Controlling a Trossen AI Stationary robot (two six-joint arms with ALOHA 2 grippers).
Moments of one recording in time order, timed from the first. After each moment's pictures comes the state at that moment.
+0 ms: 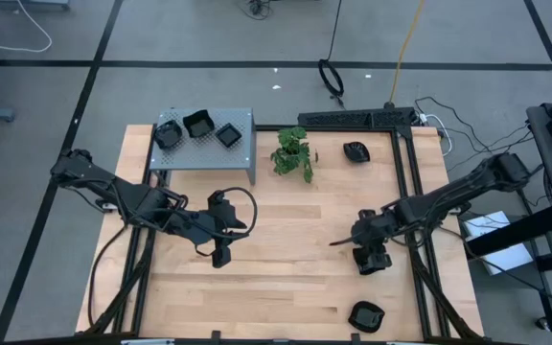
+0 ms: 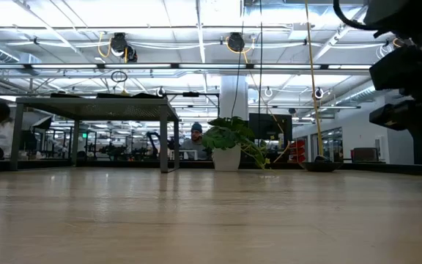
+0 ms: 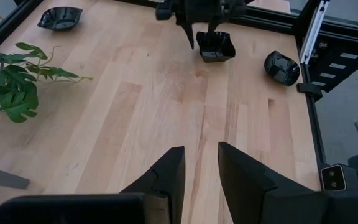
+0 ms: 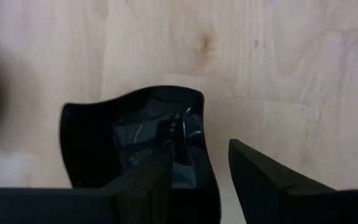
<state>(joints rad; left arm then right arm) -0.42 1.32 1.25 -0.63 -0.37 -0.48 0.33 1.13 0.52 -0.60 -0.15 0.29</state>
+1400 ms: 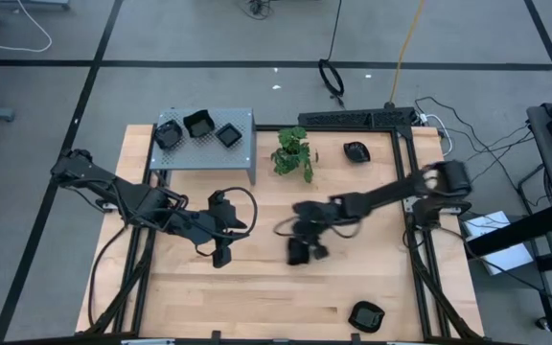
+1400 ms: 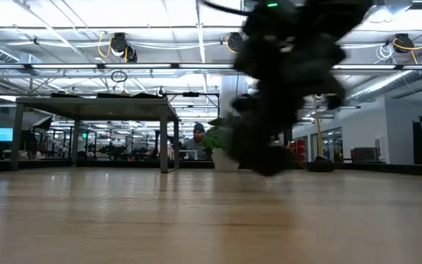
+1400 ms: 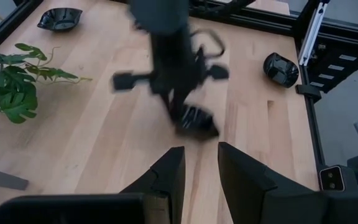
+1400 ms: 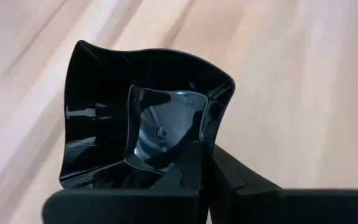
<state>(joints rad) -0.42 1.32 1.25 -0.63 -0.37 -0.48 0.10 1.72 0.90 -0.04 -0.21 -0.20</state>
